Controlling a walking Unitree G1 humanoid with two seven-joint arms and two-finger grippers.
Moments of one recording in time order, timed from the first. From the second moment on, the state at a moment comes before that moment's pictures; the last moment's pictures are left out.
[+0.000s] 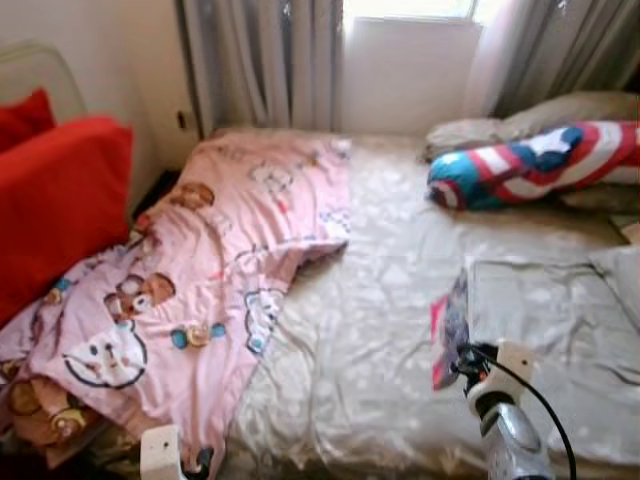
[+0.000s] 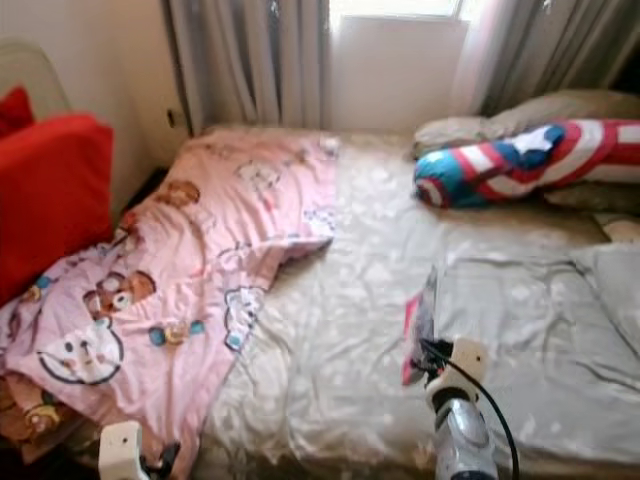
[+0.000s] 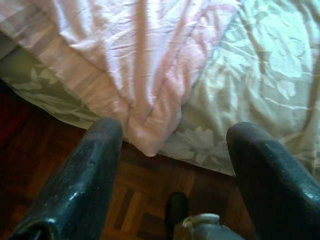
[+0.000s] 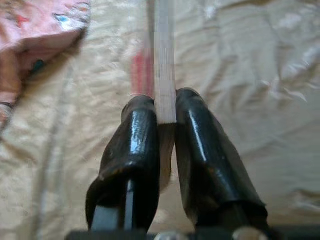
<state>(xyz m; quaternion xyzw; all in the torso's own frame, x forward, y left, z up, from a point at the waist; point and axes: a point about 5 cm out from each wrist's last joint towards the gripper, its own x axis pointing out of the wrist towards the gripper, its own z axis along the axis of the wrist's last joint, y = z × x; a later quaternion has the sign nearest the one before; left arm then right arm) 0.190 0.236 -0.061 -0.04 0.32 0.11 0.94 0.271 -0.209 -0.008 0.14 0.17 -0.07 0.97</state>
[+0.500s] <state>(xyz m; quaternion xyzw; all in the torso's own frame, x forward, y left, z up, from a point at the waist) 0.192 0.226 -0.063 -0.05 0.31 0.10 0.94 0.265 -0.218 -0.012 0.14 0.18 -0.09 0.97</state>
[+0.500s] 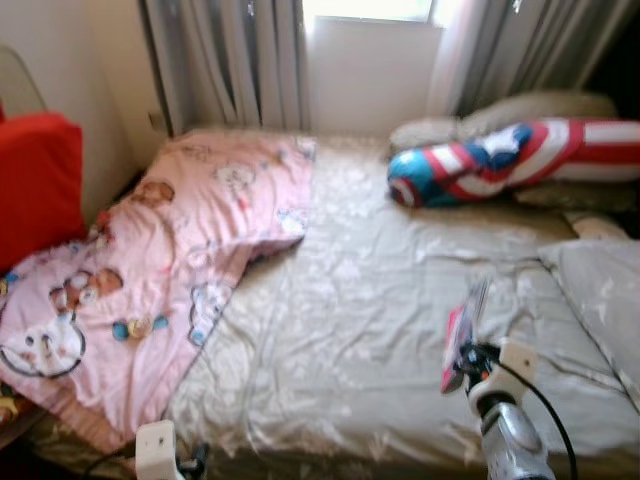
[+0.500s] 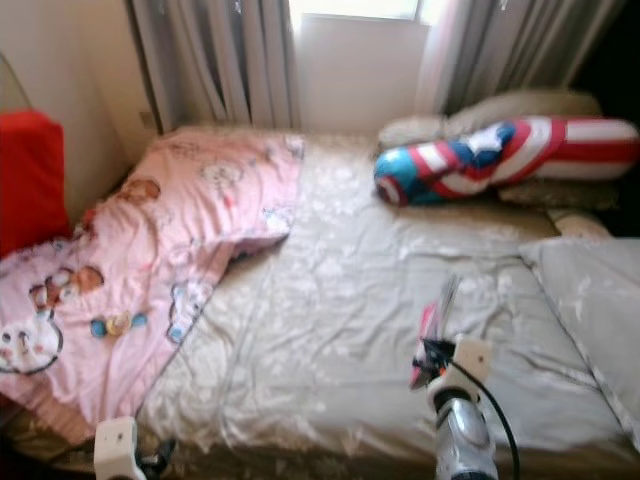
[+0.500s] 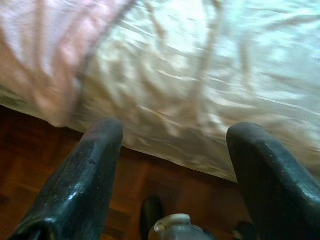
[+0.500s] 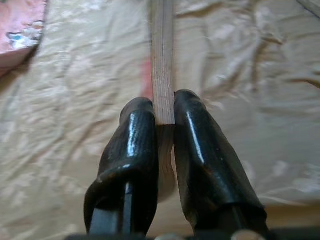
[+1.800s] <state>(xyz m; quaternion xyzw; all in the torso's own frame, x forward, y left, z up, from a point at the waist) 0.188 0.227 -0.065 -0.06 0.32 0.11 0.94 0.270 -0.218 -0.008 0.14 0.17 -0.08 0.97</state>
